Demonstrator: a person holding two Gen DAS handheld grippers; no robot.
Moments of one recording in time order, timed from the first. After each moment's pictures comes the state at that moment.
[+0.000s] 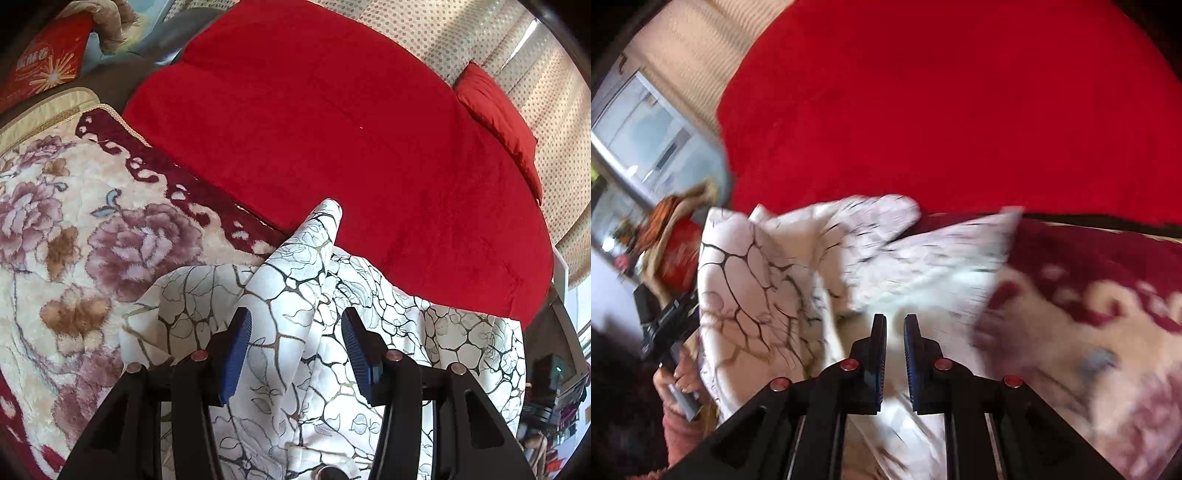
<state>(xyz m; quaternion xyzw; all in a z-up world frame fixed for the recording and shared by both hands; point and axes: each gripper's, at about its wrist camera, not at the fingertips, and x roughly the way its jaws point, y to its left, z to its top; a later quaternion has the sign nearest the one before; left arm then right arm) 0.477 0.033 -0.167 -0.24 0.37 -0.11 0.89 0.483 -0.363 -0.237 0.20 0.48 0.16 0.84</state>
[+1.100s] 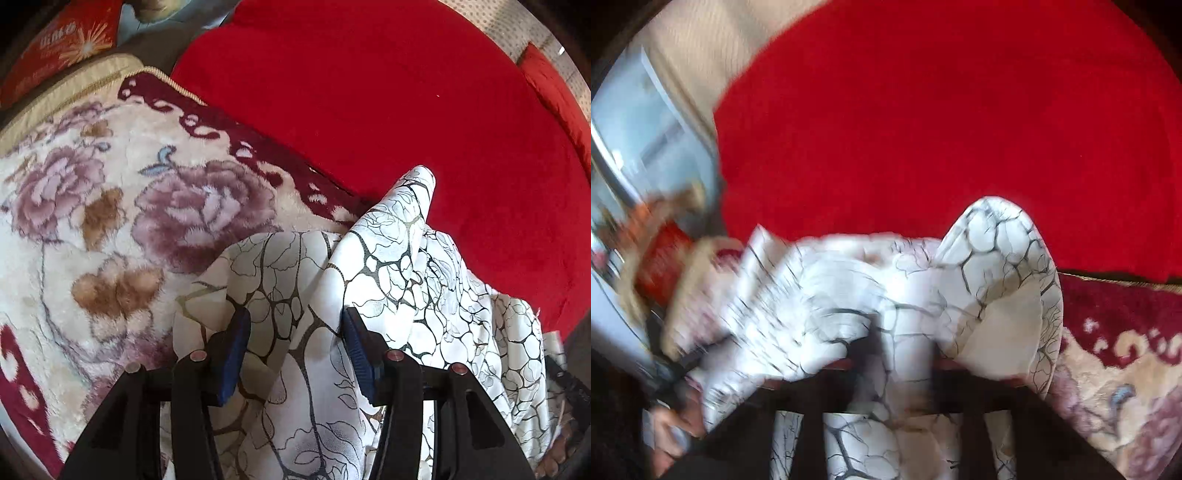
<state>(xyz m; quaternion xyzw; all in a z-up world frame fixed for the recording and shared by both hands) 0.496 0.053 -0.207 -0.21 0.45 -0.01 0.87 0.506 -0.271 -0.191 0.13 0.45 0.08 0.88</state>
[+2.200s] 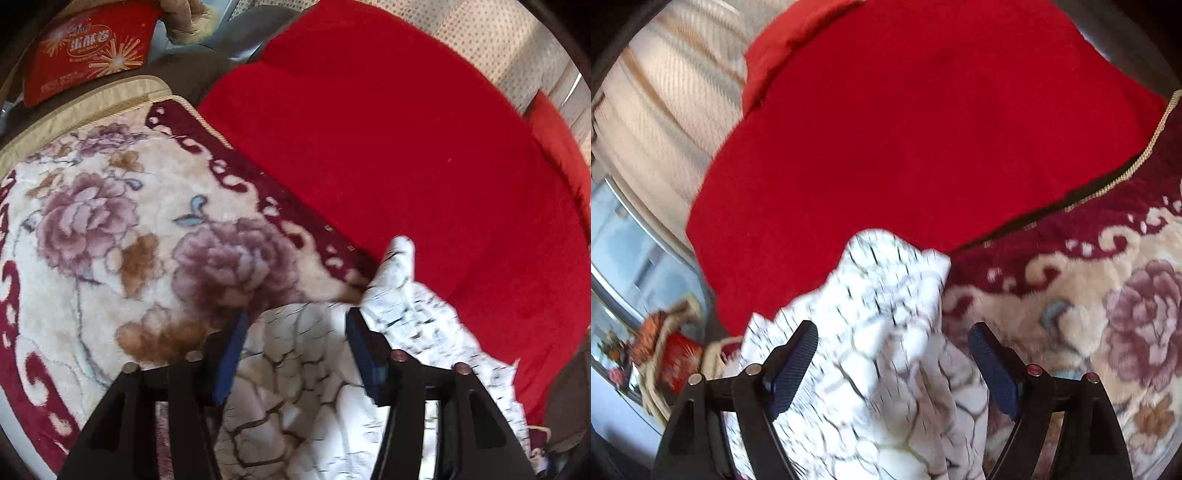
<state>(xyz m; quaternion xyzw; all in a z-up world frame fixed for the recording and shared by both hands) 0.495 0.093 -0.175 -0.26 0.39 0.01 0.88 0.376 -0.362 -0.198 0.33 0.34 -0.03 0.88</state>
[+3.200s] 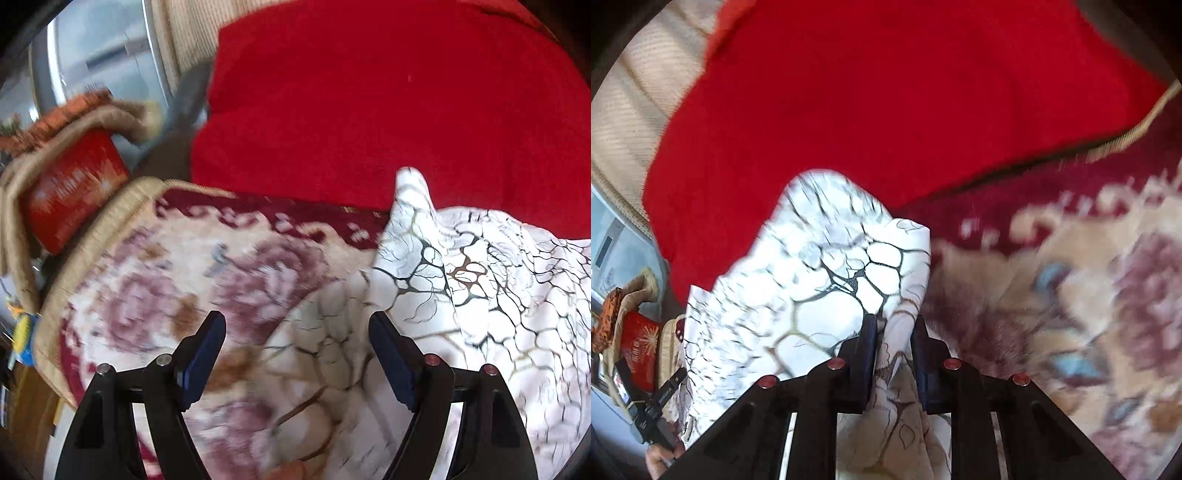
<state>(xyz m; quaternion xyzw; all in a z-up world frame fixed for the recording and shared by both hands) 0.475 0.024 -0.172 0.06 0.37 0.08 0.92 0.388 -0.367 -0.236 0.29 0.39 -0.08 0.87</state>
